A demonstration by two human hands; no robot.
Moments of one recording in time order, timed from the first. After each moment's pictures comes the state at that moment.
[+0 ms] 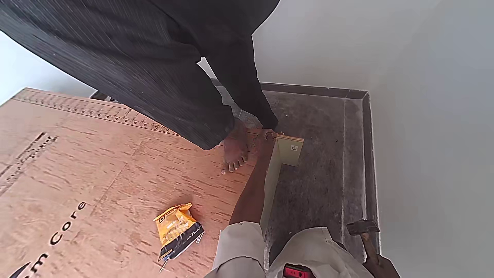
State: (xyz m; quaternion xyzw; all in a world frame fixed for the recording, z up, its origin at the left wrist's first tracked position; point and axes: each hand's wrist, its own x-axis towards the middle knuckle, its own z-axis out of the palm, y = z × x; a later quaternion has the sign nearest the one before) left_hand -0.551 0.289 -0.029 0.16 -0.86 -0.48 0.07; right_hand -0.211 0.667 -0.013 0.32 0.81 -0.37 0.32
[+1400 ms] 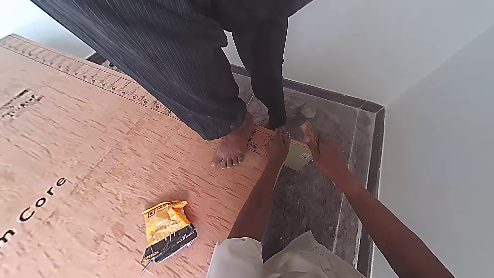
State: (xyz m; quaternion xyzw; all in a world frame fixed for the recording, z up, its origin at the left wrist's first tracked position) left_hand -0.551 0.290 -0.026 0.12 -0.88 -0.45 0.06; right_hand -0.539 0.456 0.089 -0.11 0.95 -0.27 0.13
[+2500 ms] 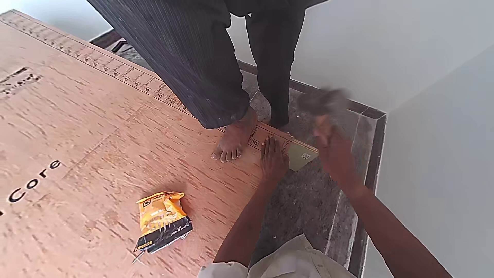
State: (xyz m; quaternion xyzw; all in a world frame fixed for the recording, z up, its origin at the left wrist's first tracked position) left_hand -0.497 0.289 -0.036 0.13 -0.97 -0.20 0.00; right_hand -0.532 0.451 0.103 -0.16 0.93 -0.33 -0.04
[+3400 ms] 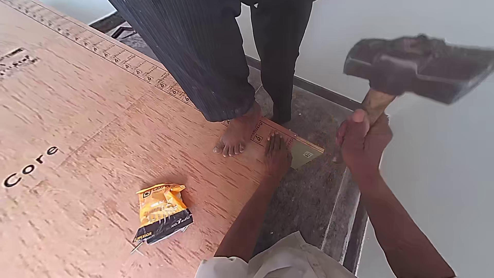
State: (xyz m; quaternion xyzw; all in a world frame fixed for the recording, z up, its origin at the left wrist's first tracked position) left_hand -0.495 0.291 -0.043 0.10 -0.98 -0.18 0.02; right_hand -0.538 0.451 0.135 -0.20 0.84 -0.48 -0.17
